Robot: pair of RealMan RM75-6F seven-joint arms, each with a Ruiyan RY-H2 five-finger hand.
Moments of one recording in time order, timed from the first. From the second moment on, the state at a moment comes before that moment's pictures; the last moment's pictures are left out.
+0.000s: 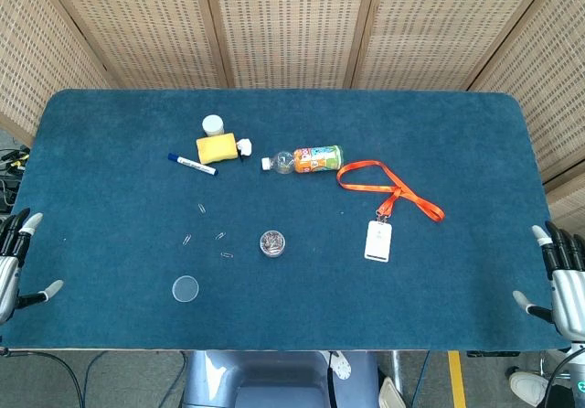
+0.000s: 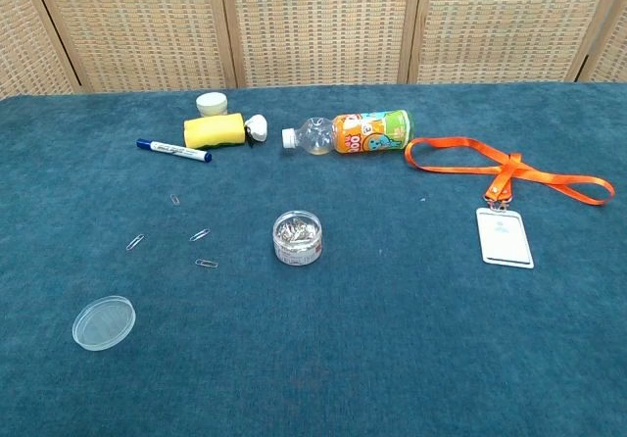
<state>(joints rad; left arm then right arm) -0.14 -1.10 0.01 -1.65 1.43 1.55 0.04 0.05 -1.06 0.10 -1.65 -1.45 1.52 -0.07</state>
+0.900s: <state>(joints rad) -0.49 -1.27 -0.13 -1.75 1.28 1.07 0.39 0.05 -1.03 0.11 -1.63 -1.43 1.50 0.04</state>
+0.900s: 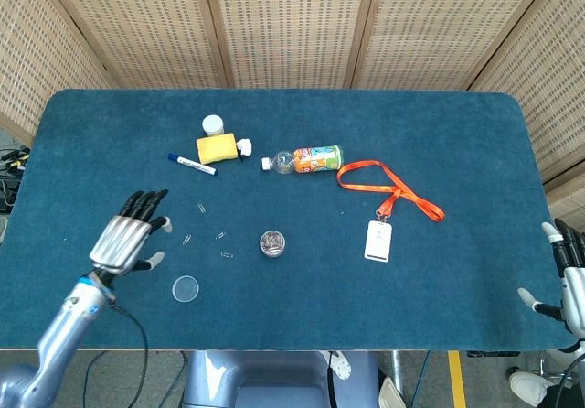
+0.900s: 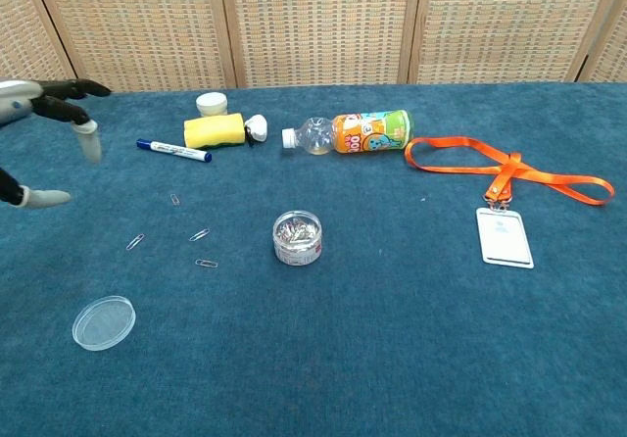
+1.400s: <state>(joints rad) -0.66 -1.51 -0.13 -1.61 1.04 0.93 0.61 0.06 -1.03 0.11 -1.62 -1.41 1.47 0.06</state>
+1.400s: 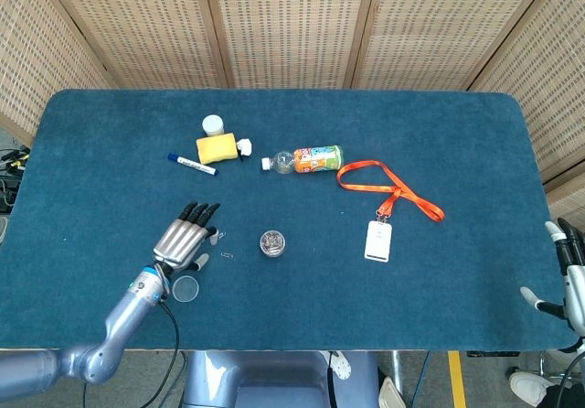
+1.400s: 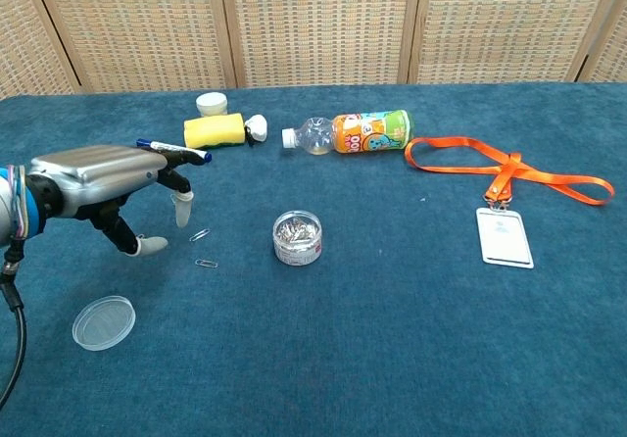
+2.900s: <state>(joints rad) -0.76 -1.71 -0.08 -1.35 1.02 0.90 0.59 0.06 -1.03 0.12 -1.60 -1.39 1.44 0.08</state>
